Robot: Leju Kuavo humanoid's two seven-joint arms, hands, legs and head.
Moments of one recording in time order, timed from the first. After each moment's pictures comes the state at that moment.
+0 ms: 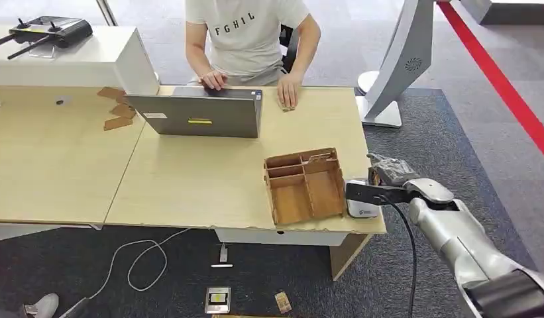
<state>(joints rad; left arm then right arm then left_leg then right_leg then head) -0.31 0.28 0.01 -0.25 1.11 0.31 0.20 -0.84 -0.35 0.75 -0.37 0.94 0.03 -0.25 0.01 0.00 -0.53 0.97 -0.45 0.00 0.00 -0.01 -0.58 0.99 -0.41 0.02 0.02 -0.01</state>
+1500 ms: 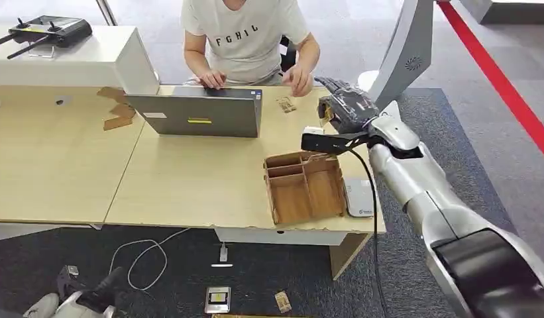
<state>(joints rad) -0.45 0.14 -0.04 -0.25 0.99 0.39 0.18 -1.05 -0.14 0.71 -0.46 0.98 -0.15 -0.38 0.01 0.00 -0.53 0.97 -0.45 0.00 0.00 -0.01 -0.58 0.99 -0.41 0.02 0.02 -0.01</state>
